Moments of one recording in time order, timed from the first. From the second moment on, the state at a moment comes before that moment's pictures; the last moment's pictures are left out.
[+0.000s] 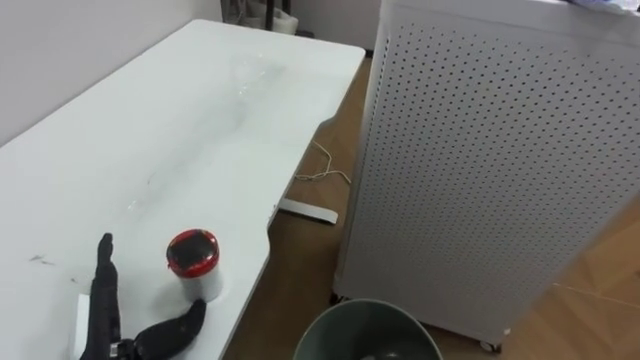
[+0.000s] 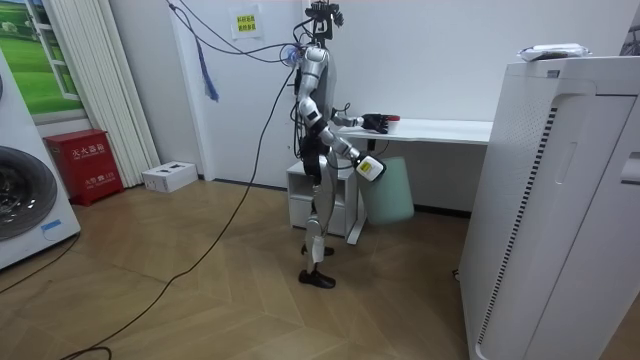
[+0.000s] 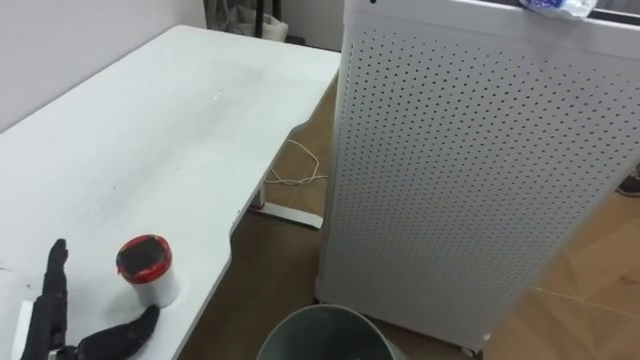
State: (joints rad) left arm 0.11 0.26 -0.05 0.43 0.07 -0.43 0.44; right arm 0.19 -0.26 0.14 0.58 0.36 -0.22 0.10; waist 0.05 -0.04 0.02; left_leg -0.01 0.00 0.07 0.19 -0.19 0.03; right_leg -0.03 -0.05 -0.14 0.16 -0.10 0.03
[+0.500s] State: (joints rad) left arm 0.11 0.26 -0.06 0.43 0.07 -0.43 0.37; right arm 0.19 -0.27 0.14 0.58 0.36 -0.22 0.11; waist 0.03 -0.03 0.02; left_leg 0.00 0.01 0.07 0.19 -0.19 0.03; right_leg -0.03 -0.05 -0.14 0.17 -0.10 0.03
